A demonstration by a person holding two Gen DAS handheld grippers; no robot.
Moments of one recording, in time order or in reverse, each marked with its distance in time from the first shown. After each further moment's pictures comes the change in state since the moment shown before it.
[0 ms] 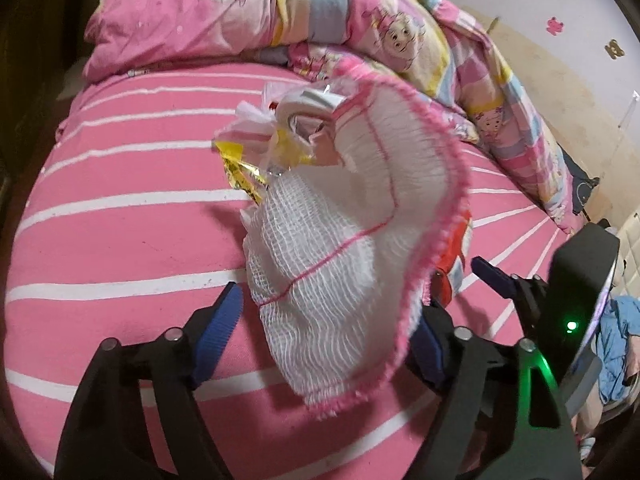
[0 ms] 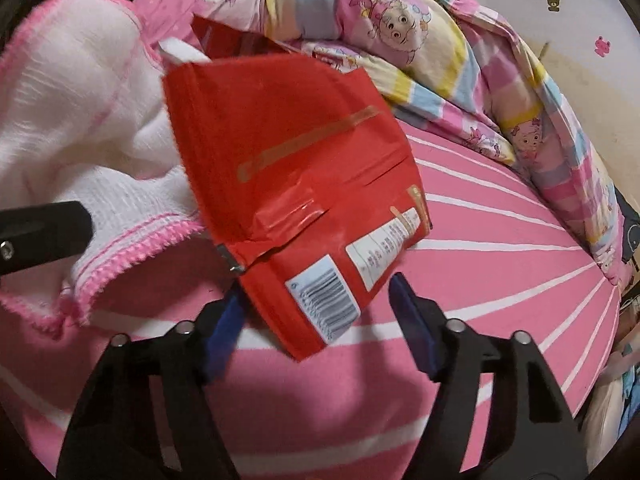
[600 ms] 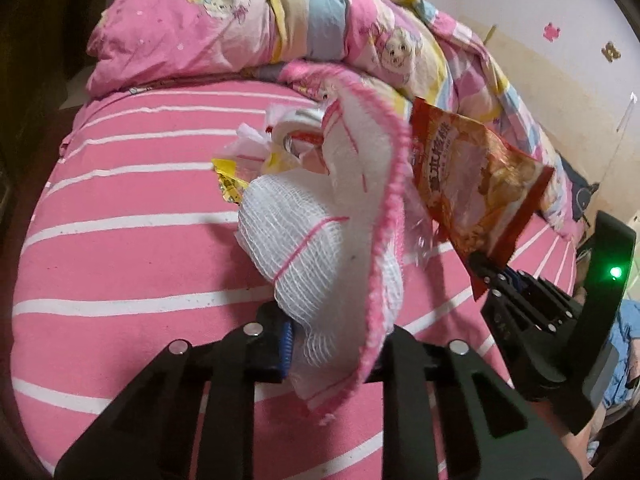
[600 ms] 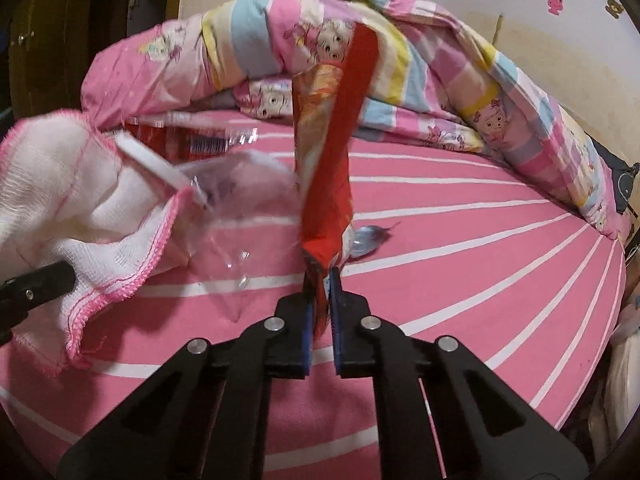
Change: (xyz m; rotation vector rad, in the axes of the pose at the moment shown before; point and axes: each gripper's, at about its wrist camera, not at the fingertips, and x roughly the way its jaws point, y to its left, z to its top) left arm -0.015 -0.001 0.005 -0.003 -0.074 -0.004; right arm -0.033 -0.049 0.017 0.200 -0.071 -0.006
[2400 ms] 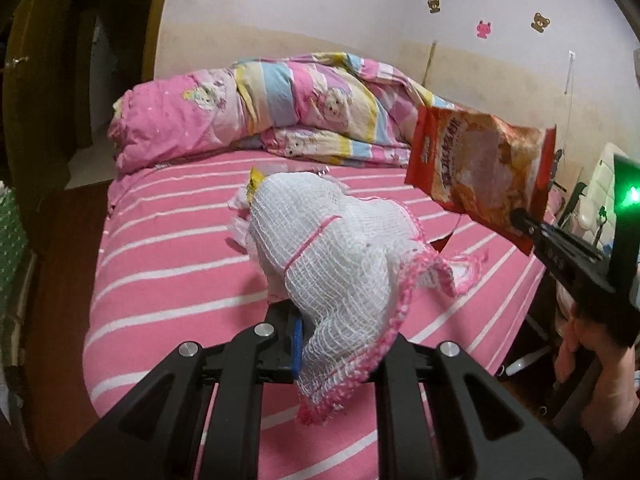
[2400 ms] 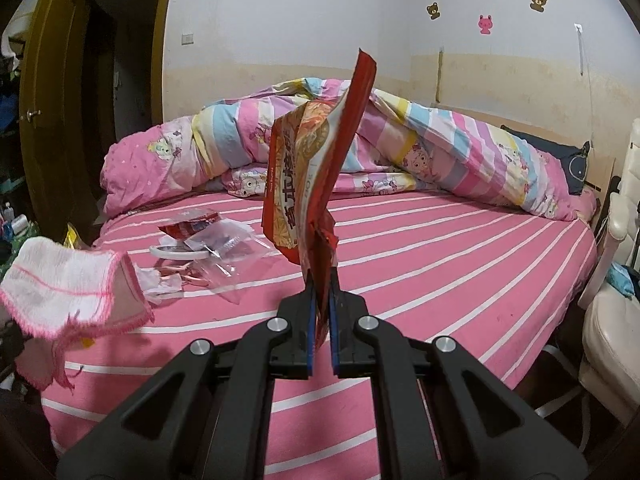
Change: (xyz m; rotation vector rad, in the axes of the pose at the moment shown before) left arm -0.152 -0.034 -0.083 0.221 -0.210 0.009; right arm -0.184 -0.044 -0.058 0.159 -0.247 -0.033
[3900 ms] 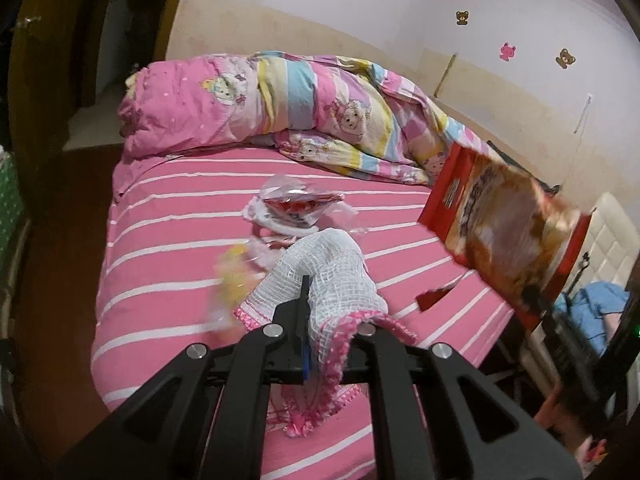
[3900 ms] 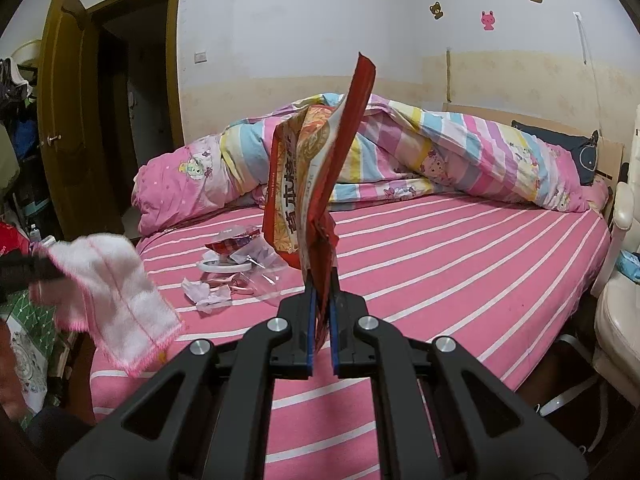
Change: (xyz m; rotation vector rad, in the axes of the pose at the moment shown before) left arm -0.018 0.041 0.069 -0.158 0.100 -0.083; right arm -0.052 0.013 0.010 0.059 -0.016 0.088
